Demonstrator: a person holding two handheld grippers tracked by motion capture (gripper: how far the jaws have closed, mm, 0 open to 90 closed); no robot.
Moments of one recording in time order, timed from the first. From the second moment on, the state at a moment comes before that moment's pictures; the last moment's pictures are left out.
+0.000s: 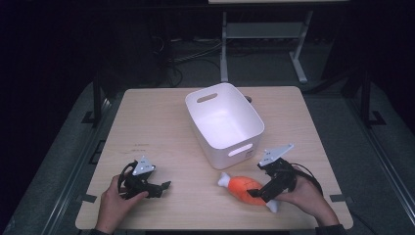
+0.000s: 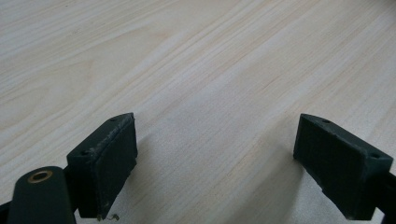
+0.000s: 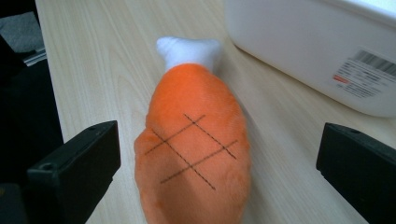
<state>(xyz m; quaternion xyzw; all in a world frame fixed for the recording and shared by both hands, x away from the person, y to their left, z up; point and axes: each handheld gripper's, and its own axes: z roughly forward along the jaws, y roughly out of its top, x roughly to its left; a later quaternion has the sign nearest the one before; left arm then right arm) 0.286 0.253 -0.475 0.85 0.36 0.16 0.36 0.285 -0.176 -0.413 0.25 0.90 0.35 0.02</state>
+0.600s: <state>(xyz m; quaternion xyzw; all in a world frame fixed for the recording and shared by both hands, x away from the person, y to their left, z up) 0.286 0.253 -0.475 0.85 0.36 0.16 0.36 0.283 -0.158 -0.422 0.22 0.92 0.33 0.01</state>
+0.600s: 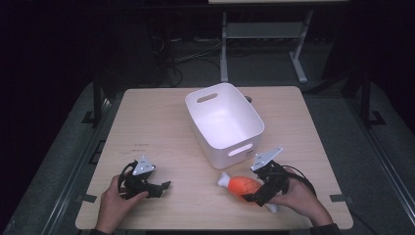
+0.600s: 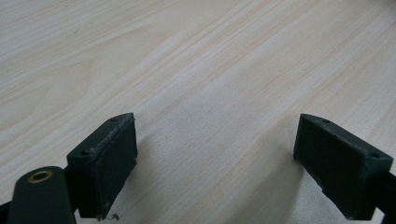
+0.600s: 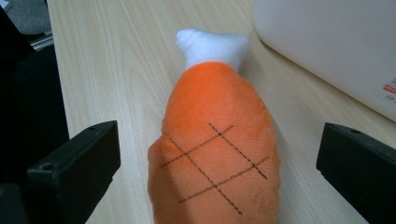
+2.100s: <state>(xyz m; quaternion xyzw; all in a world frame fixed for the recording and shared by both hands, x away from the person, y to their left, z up) 0.286 0.253 -0.475 0.85 0.36 0.16 0.36 0.285 -0.148 -0.453 0.21 0.93 0.29 0.00</state>
